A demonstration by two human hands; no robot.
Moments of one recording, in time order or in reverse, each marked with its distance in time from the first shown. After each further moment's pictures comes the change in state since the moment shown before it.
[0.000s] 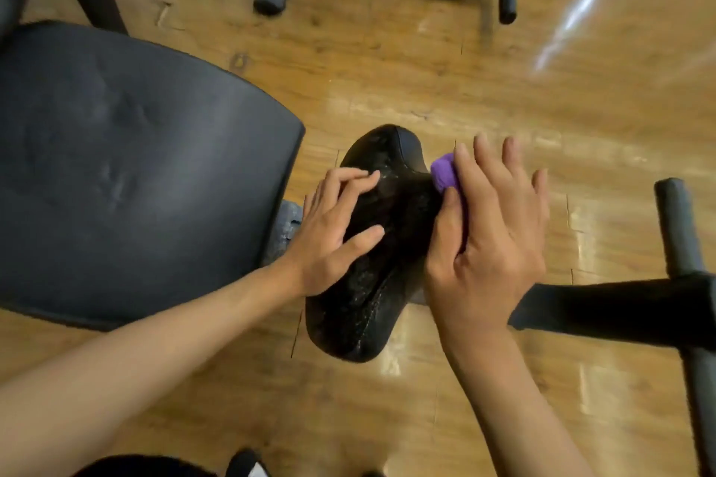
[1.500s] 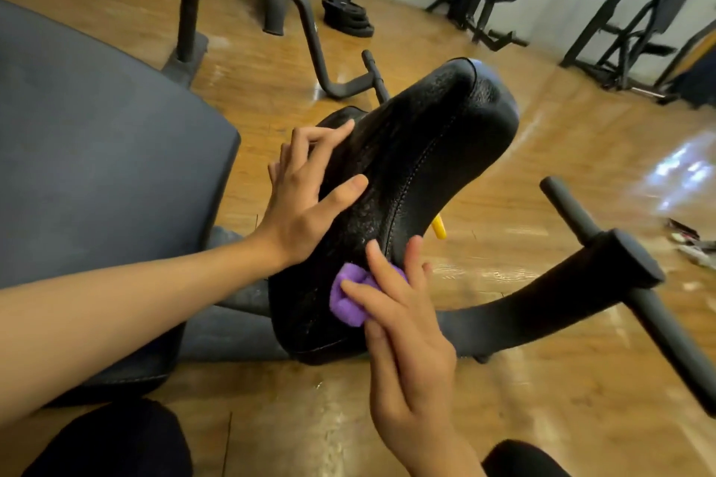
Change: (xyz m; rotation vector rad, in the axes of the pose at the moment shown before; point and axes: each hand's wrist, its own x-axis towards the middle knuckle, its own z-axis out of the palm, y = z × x) left_hand 0.016 -0.063 0.042 -0.113 0.289 0.380; right_hand -0.198 0.001 0.034 0.291 -0.155 -0.146
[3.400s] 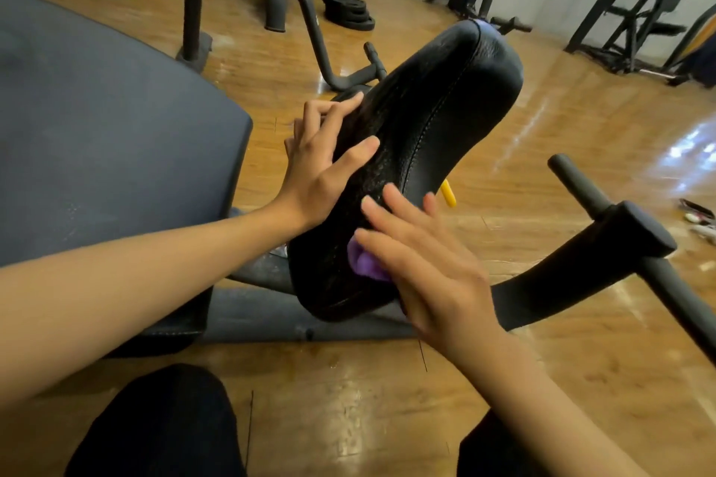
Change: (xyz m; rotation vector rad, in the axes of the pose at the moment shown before) left_hand 0.006 0.003 0.002 -0.086 0.006 -0.025; right_hand 0.028 0.020 -0.024 -0.302 -0.146 -0.358
